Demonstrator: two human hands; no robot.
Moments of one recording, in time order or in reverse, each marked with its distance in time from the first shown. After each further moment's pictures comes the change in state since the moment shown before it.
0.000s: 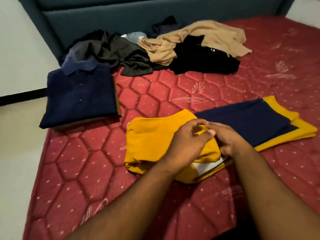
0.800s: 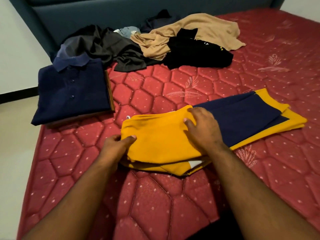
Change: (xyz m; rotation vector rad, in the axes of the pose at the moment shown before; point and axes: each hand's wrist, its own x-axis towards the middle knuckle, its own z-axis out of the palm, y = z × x) left_hand -0.013 -0.078 -0.133 0.032 0.435 -0.469; right_hand -0.010 0.016 0.028 -1.129 0.330 -0.781
